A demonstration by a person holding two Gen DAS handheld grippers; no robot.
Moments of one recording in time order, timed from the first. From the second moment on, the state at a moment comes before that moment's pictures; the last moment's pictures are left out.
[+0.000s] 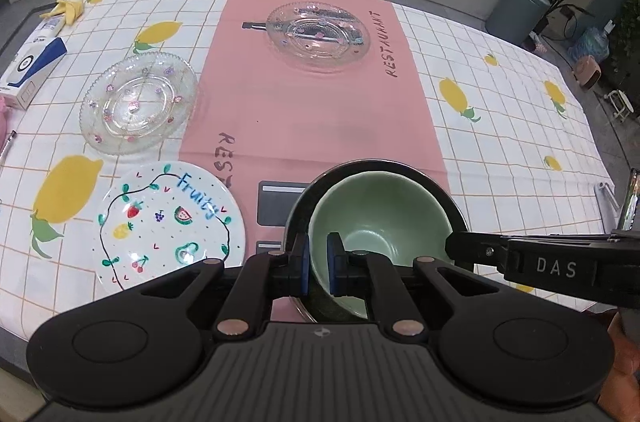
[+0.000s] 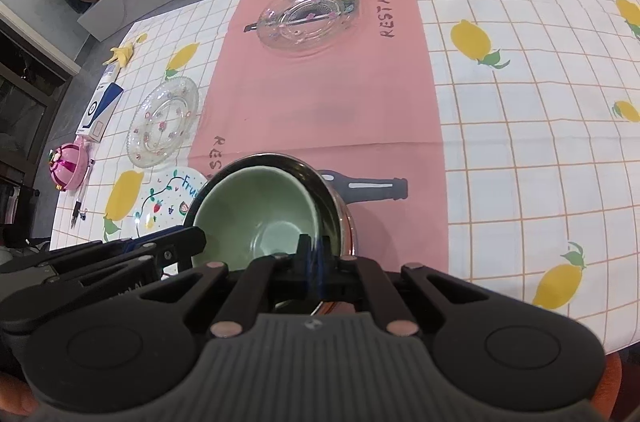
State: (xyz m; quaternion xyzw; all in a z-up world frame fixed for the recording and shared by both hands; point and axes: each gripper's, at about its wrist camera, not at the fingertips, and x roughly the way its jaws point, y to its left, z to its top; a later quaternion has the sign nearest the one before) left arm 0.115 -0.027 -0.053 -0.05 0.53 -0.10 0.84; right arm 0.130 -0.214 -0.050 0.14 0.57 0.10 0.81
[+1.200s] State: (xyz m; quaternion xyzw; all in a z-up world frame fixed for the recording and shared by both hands) left arm 0.008 0.101 -0.034 -0.13 0.32 -0.03 0.94; right arm 0.011 -0.103 -0.056 0.24 0.36 0.16 0.89
